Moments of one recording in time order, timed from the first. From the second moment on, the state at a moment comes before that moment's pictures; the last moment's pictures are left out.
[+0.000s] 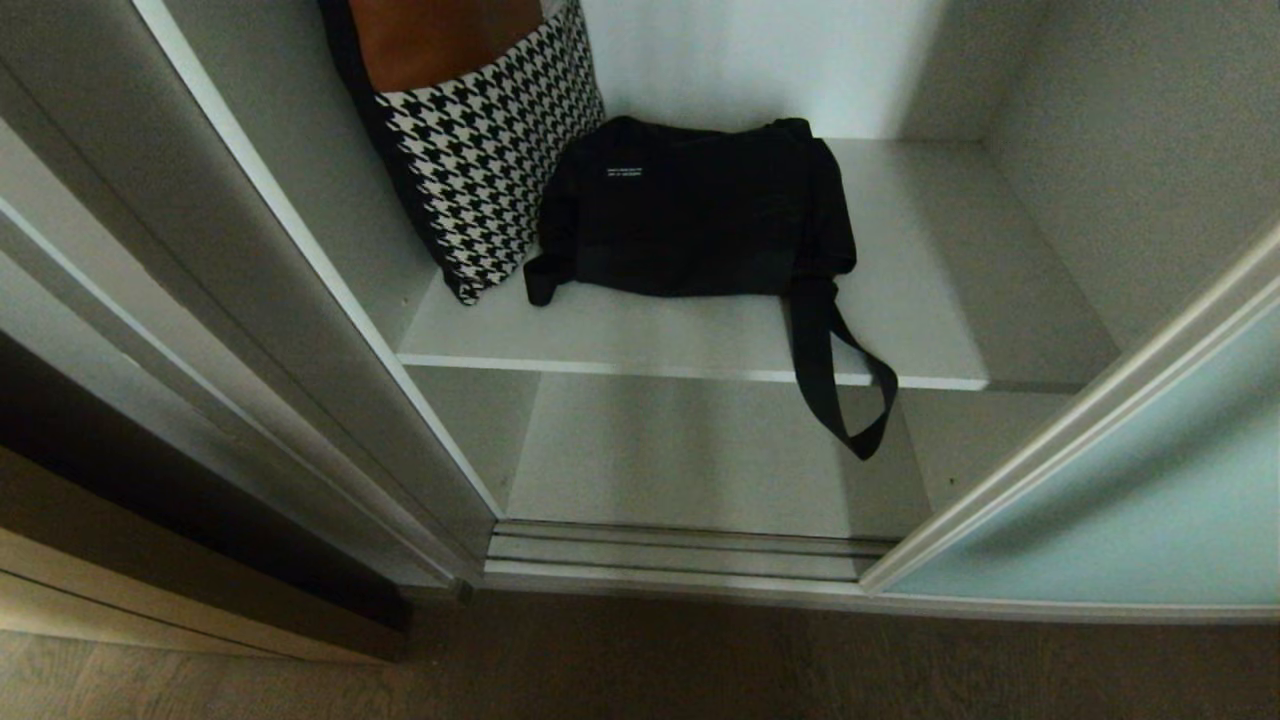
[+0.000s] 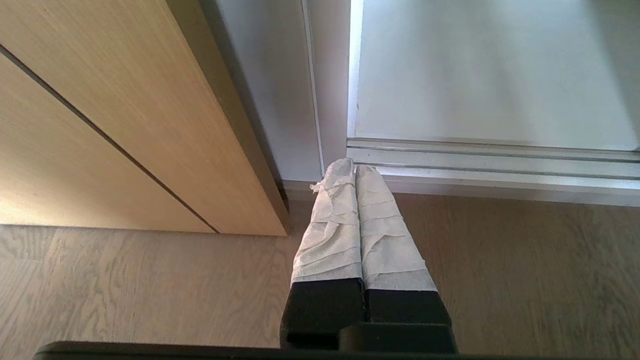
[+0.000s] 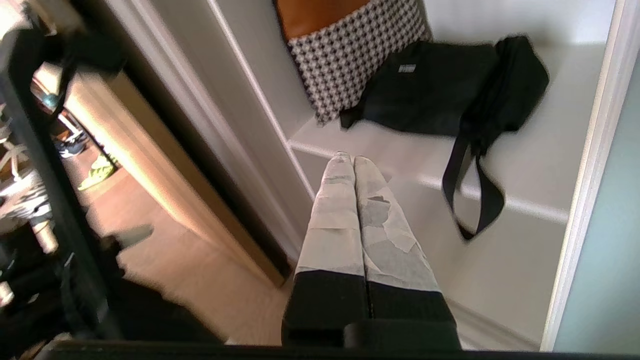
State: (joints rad) left arm 0.00 0.00 0.00 0.00 -0.01 0.04; right arm -0.01 0.37 -0.81 0.01 0.60 0.36
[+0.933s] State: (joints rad) left arm 0.00 0.00 0.00 0.00 -0.01 0.04; right arm -0.01 0.73 -0.98 -0.12 0.61 0.38
